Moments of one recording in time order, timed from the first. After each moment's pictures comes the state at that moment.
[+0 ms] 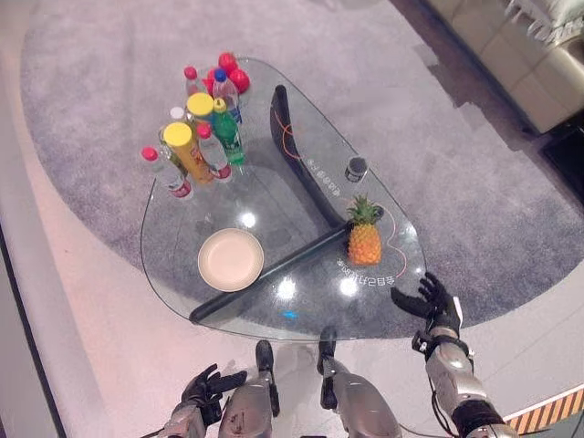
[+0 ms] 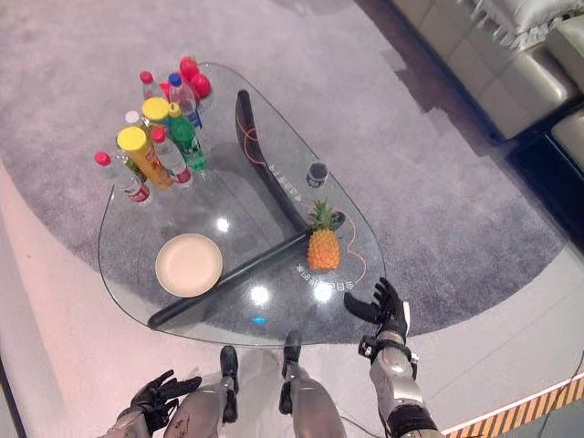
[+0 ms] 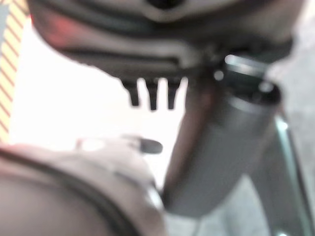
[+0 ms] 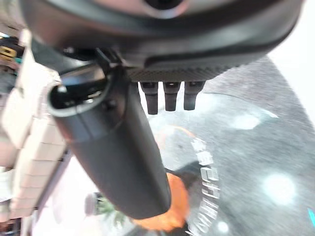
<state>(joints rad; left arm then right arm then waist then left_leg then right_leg) -0.11 0.25 -0.11 1.19 -0.59 -0.08 0.03 -0.17 -0.31 0.05 0.61 0.47 -0.20 -0.30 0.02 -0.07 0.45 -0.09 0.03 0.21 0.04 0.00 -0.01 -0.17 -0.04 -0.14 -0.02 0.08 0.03</state>
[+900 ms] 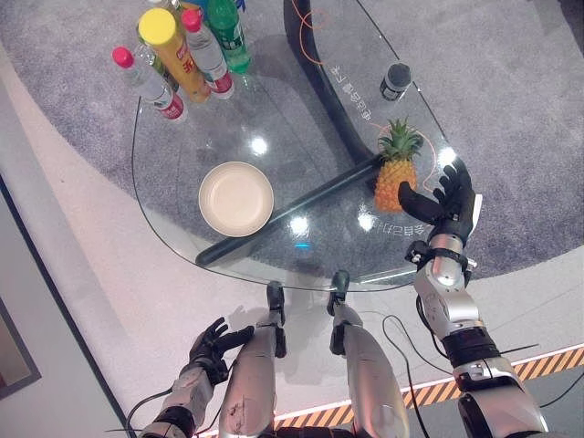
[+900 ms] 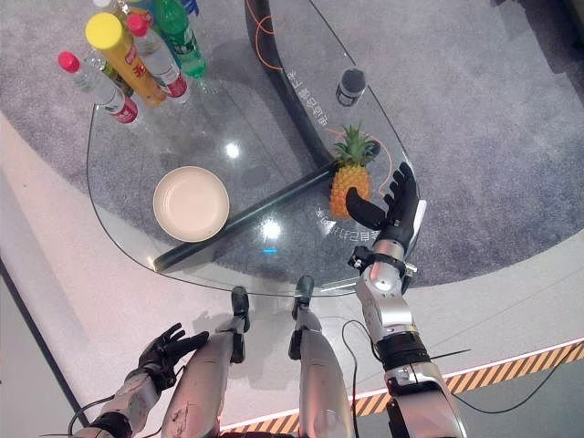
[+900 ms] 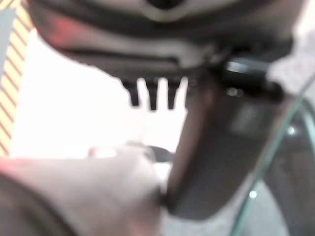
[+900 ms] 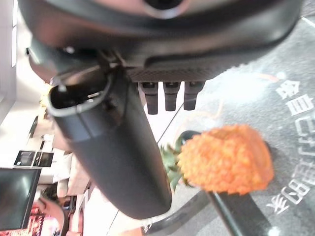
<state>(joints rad) -0.20 0.28 -0.23 1.03 -0.69 -0.09 0.08 -0.51 -0.32 0.10 0.42 0.39 -0.17 -0.56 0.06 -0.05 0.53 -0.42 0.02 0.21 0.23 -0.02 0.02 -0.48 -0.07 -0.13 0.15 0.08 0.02</state>
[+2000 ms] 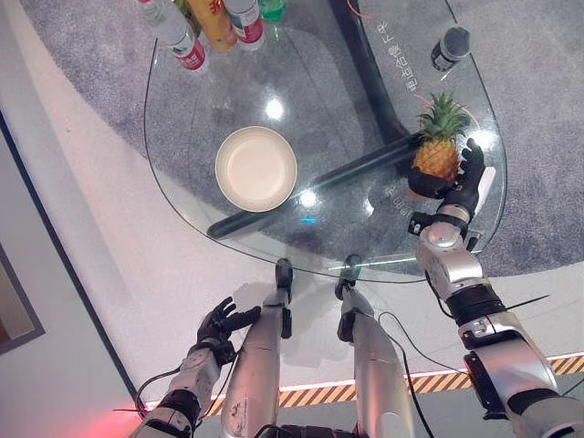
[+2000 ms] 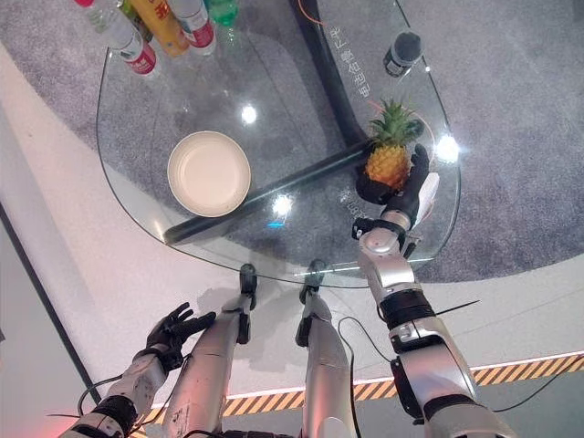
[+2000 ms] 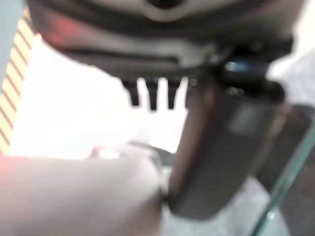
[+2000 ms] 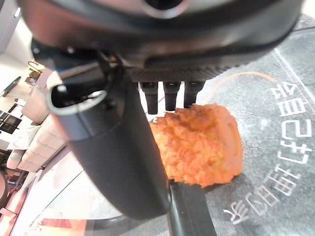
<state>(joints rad) -0.24 0.29 -0.26 0.96 -0.72 -0.07 0.10 -0.75 -0.42 0.21 0.61 0.35 0.05 -0.75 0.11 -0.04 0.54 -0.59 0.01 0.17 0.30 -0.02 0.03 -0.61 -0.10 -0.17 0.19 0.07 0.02</state>
